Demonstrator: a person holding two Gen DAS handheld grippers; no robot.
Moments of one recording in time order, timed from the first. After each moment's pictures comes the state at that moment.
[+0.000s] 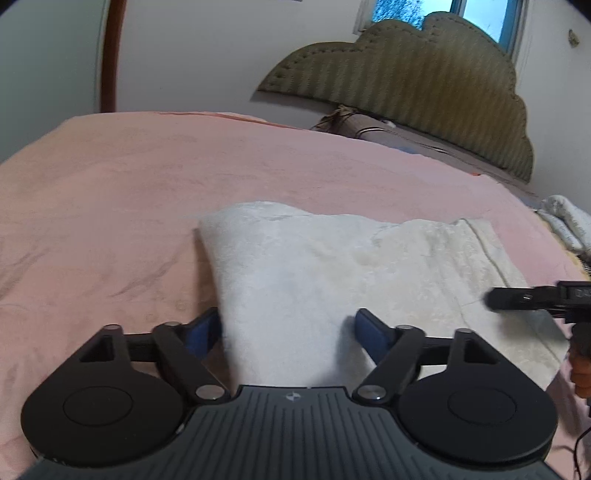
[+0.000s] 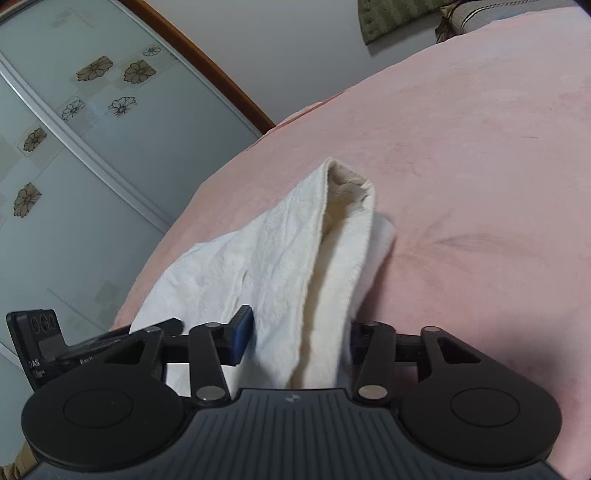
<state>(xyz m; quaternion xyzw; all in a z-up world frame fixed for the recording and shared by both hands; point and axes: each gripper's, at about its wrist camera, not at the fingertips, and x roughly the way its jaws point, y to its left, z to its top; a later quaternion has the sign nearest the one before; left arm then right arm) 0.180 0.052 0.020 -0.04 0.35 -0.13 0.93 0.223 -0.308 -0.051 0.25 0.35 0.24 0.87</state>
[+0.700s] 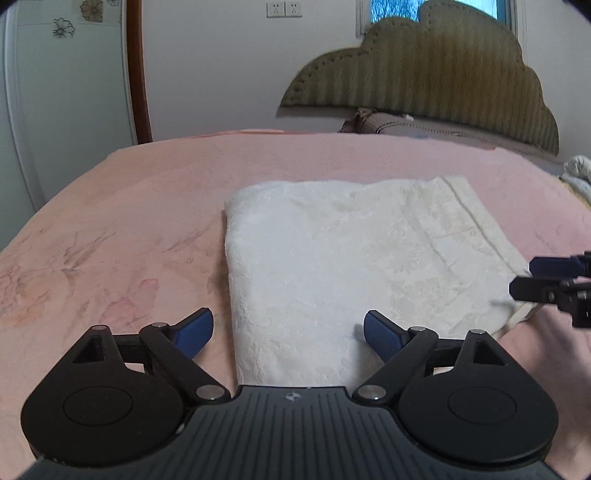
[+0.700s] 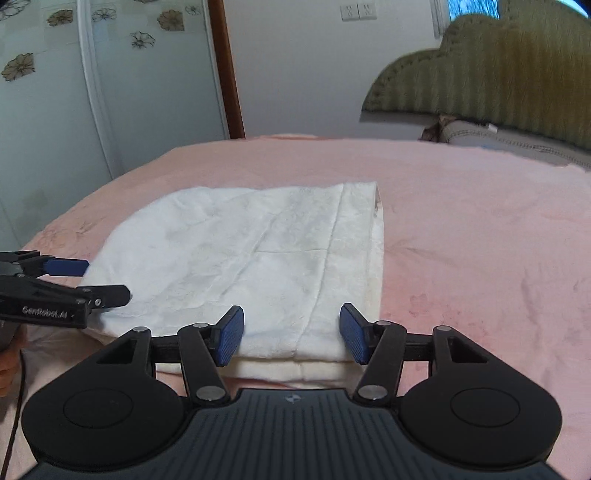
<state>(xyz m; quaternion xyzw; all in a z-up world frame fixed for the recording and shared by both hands) 0.080 0.017 0.039 0.03 0.32 -0.07 0.94 0.100 -0.227 -0.012 0.02 0.28 0.14 0.95</state>
